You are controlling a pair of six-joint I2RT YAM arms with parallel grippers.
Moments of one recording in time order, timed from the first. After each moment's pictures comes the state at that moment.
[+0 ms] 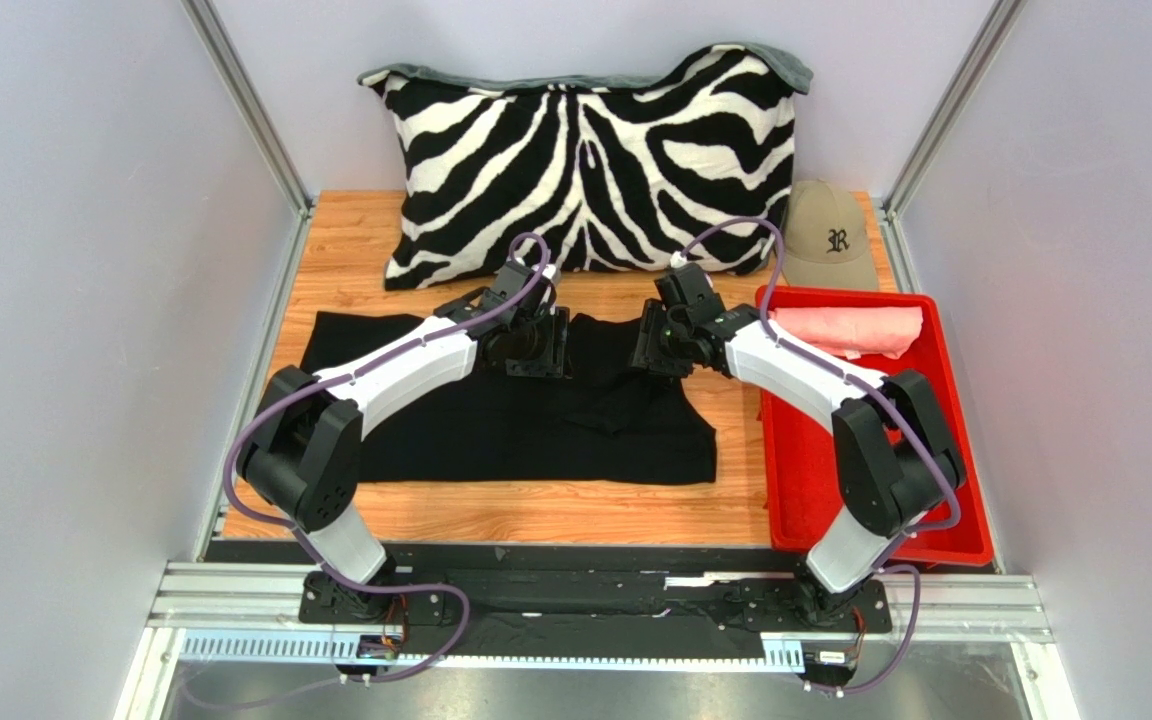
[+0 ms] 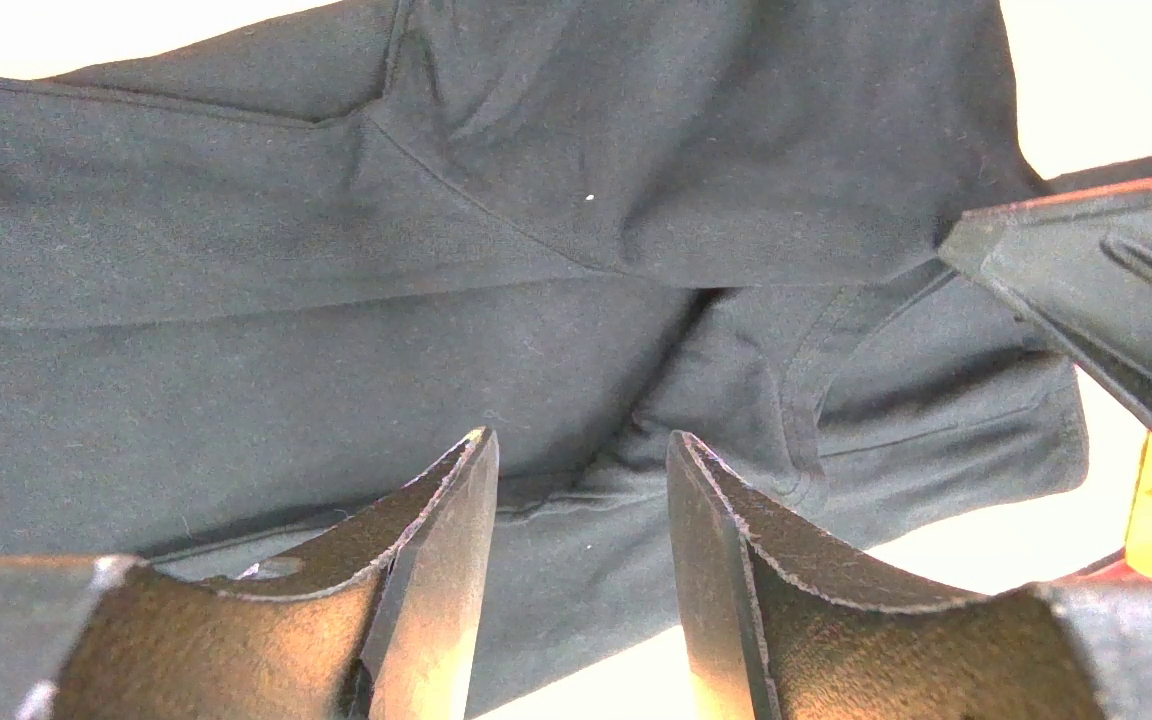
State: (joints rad) left arm -0.60 1.66 1.19 -0.45 0.07 -0.47; right arm 0.52 1.66 1.14 -0.39 -0.02 0.67
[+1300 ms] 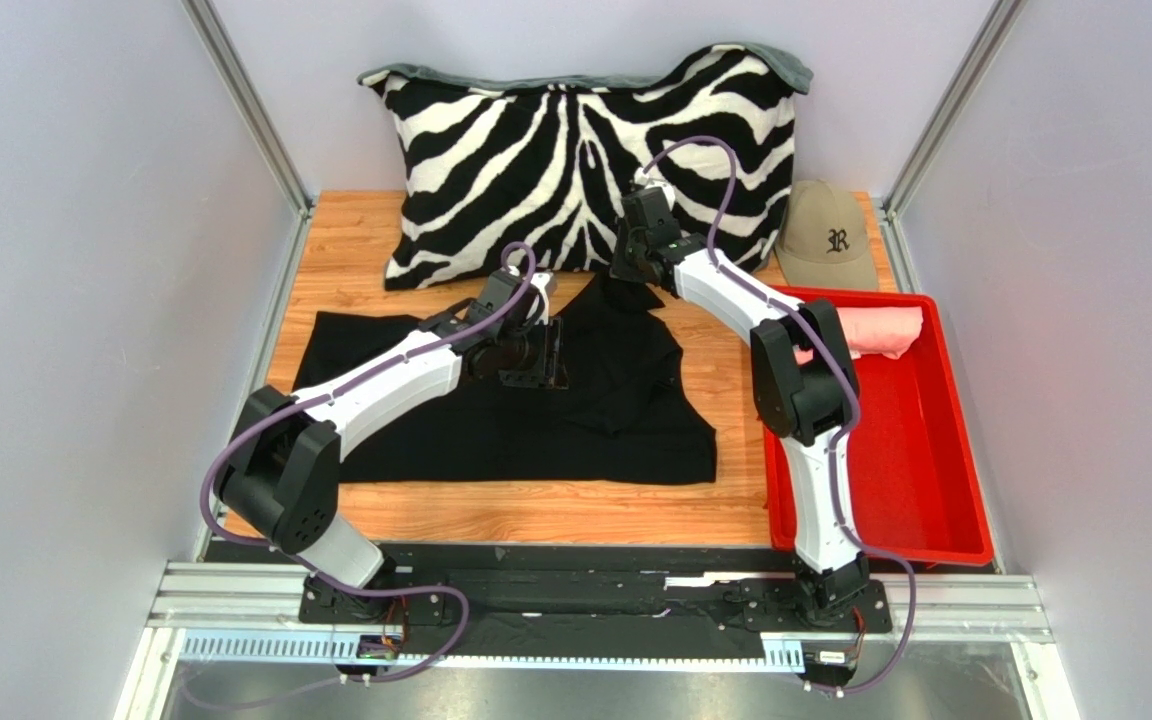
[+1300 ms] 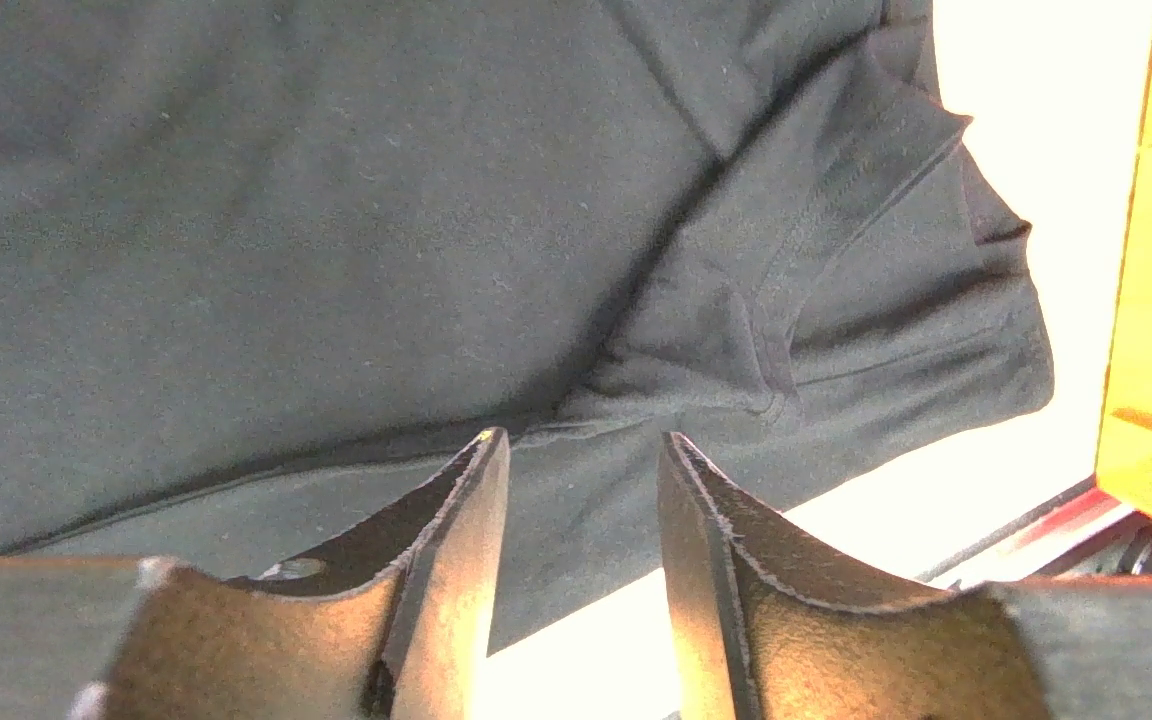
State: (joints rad) left arm -0.60 1.56 1.11 -0.44 0.13 -0.46; right arm 0.46 2.19 1.79 -0.29 0.11 0.49
